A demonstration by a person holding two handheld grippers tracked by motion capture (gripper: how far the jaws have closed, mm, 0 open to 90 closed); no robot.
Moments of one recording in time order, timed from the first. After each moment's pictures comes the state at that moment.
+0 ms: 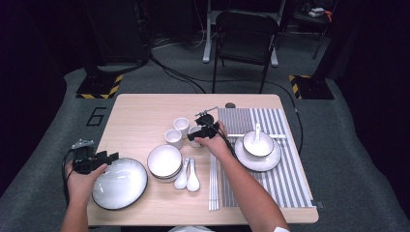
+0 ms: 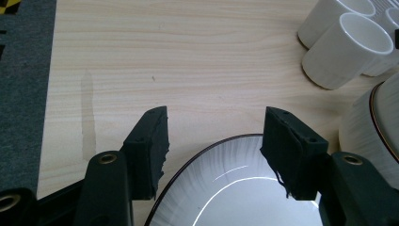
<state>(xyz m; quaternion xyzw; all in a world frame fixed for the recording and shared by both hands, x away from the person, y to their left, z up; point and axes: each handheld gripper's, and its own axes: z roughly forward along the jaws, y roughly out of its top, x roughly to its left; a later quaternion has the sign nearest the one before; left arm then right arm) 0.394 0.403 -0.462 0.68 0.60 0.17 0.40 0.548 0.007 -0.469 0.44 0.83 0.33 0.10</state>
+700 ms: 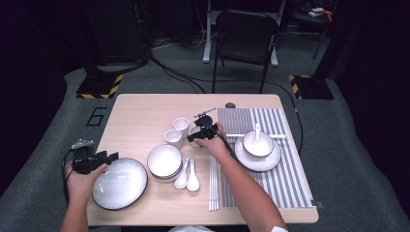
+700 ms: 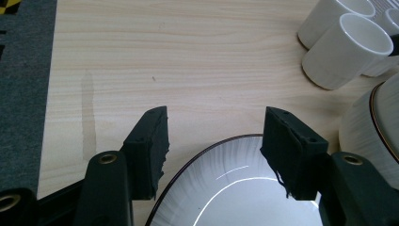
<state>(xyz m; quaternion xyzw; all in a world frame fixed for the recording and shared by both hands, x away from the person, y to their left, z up) 0.394 0.403 -0.462 0.67 0.60 0.17 0.40 0.551 0.011 -0.478 0.45 0.83 0.32 0.09</state>
